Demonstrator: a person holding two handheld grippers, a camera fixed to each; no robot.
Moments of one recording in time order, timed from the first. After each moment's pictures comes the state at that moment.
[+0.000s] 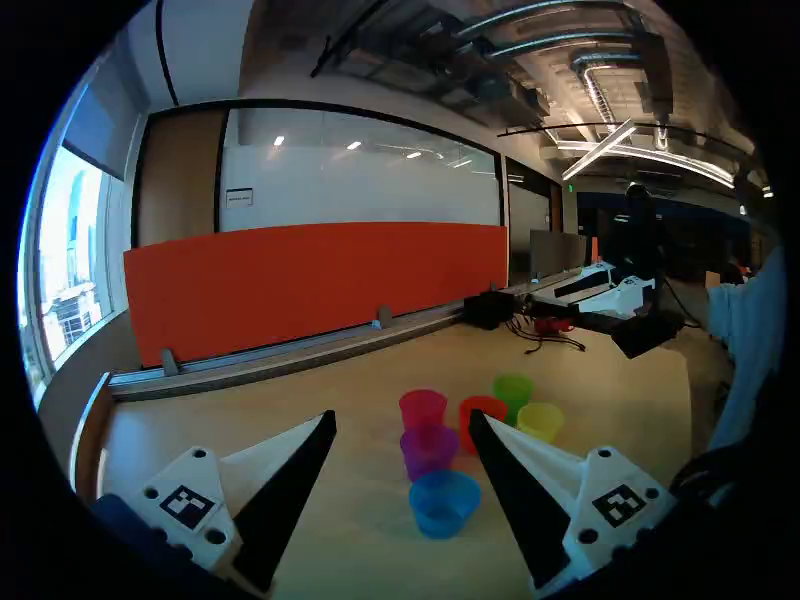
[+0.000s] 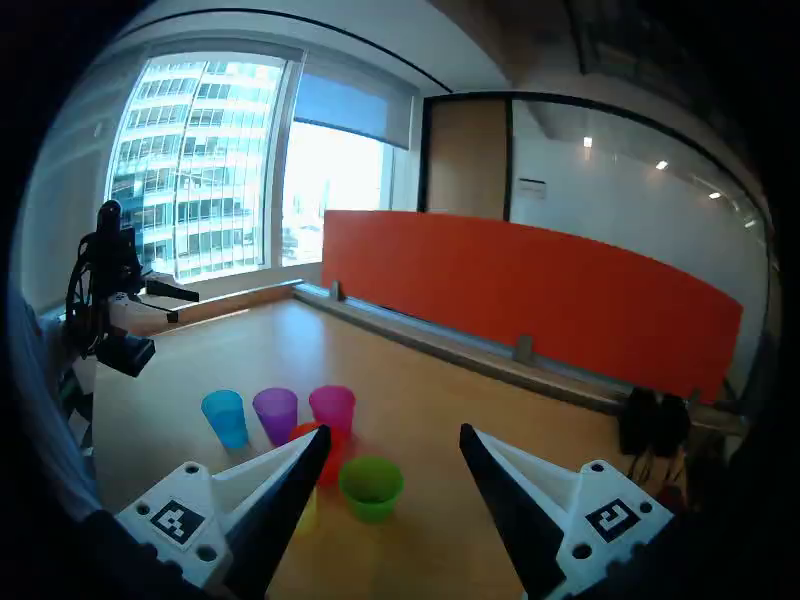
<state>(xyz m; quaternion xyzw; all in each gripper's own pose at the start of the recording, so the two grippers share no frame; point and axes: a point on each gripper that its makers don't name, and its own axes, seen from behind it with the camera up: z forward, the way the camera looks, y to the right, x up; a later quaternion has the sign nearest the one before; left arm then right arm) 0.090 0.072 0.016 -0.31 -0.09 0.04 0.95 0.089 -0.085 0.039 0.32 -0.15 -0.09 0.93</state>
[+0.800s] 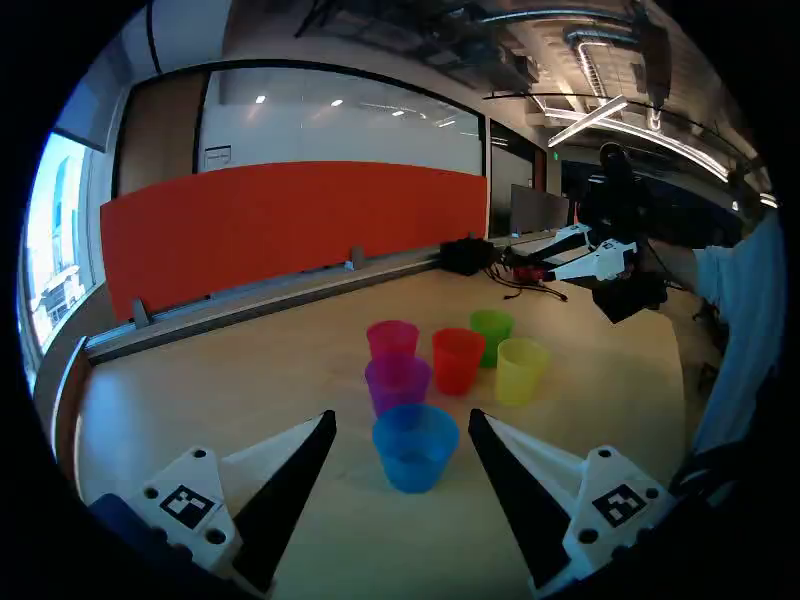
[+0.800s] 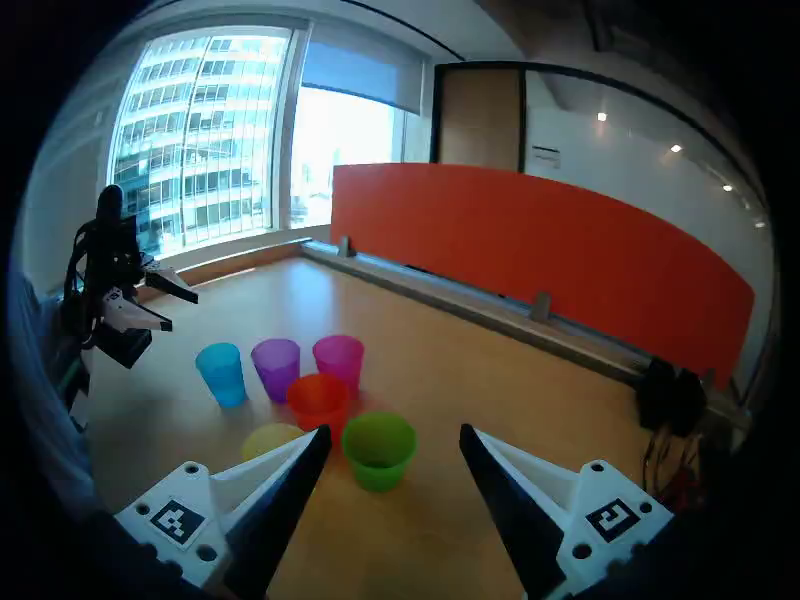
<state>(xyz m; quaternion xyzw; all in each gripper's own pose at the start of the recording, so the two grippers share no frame) 0.009 0.094 -0.003 -0.34 -0.16 0.05 0.93 0.031 -0.089 0.038 0.33 -0.20 -0.11 0.92</state>
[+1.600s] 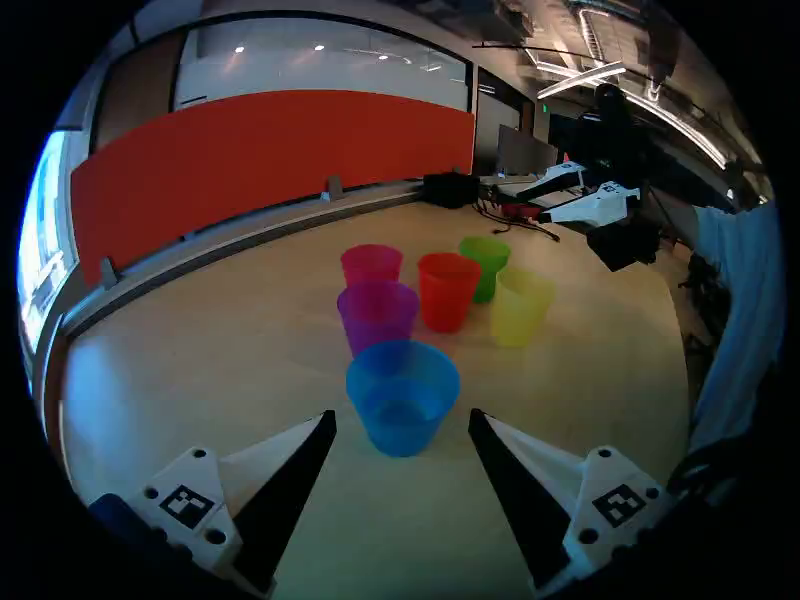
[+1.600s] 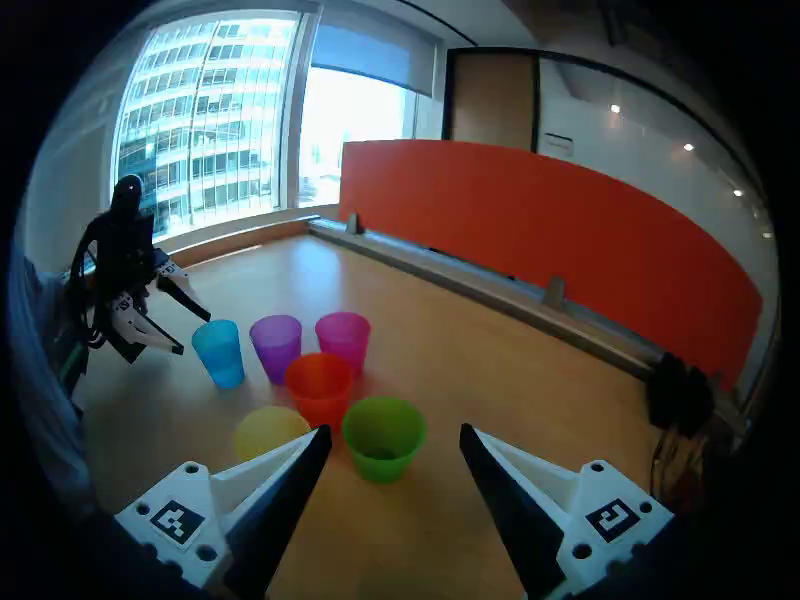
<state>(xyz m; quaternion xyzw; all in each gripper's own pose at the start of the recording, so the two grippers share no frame) -0.060 0.112 0.001 -0.37 -0.26 0.08 0.89 0.006 -0.097 0.045 0.34 -0.23 -0.13 0.90</state>
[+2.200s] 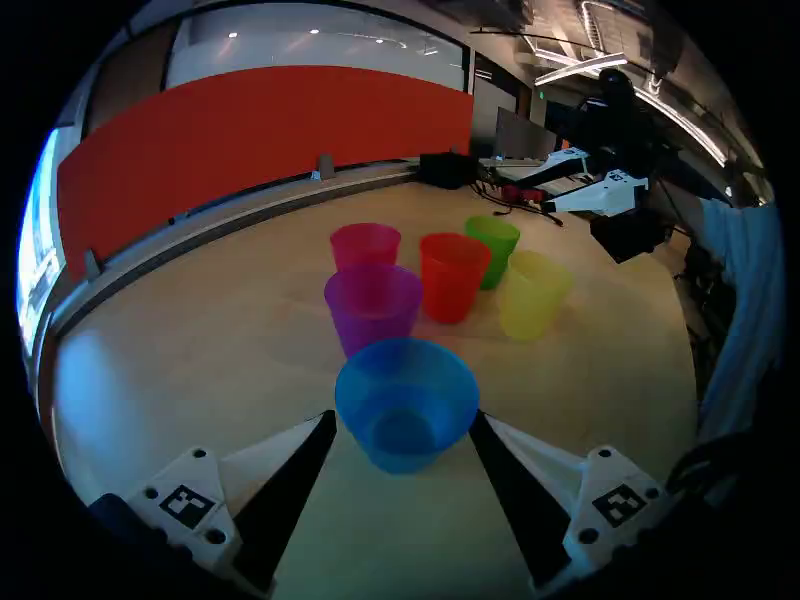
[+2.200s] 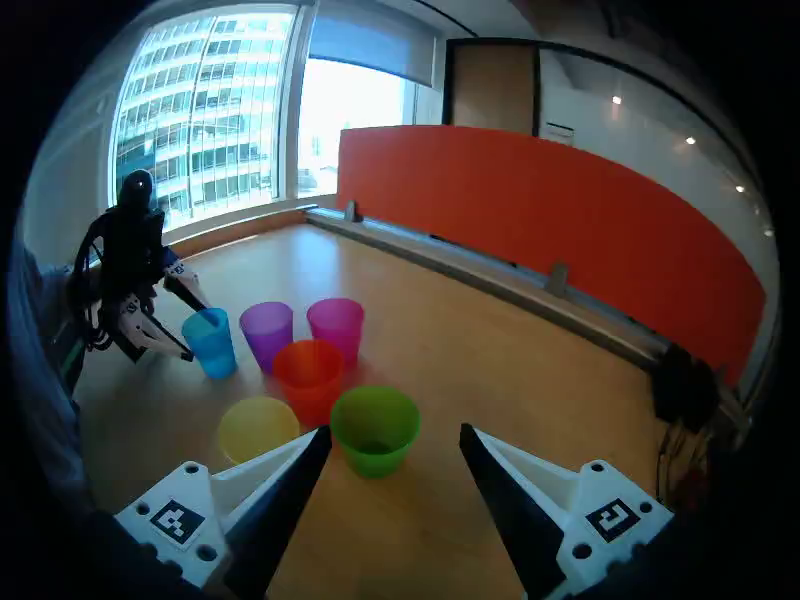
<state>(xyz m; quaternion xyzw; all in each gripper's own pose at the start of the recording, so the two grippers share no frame) -0.085 0.131 0.021 -0.38 -0.29 0.09 0.88 -0.010 -0.093 0.055 0.34 -0.24 -0.13 0.90</state>
